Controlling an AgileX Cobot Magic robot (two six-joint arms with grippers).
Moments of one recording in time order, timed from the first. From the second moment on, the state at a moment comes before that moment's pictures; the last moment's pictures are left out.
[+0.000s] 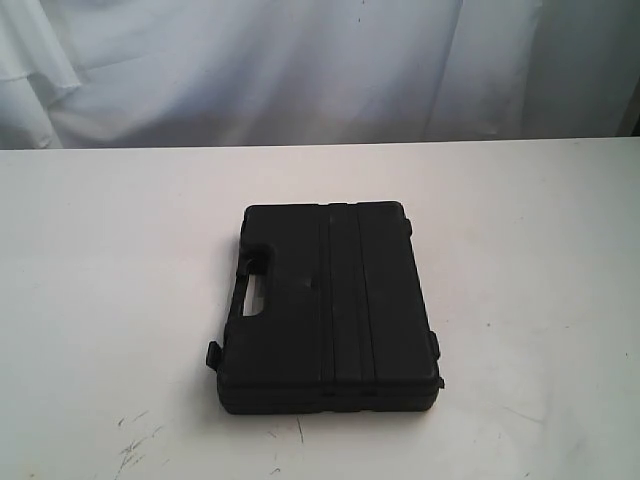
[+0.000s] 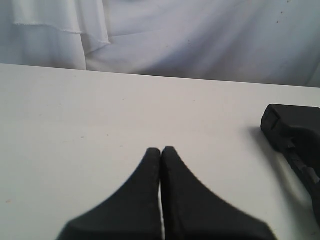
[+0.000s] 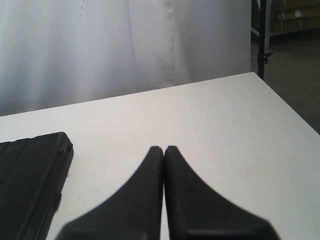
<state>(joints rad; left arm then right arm) -0.02 0.00 -0.01 0.01 0.31 -0.09 0.06 0.12 -0.15 0.01 0.31 0.12</state>
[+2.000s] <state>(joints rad) -0.02 0.00 -0.01 0.01 0.31 -0.09 0.06 0.04 0.00 0.04 0.32 0.06</state>
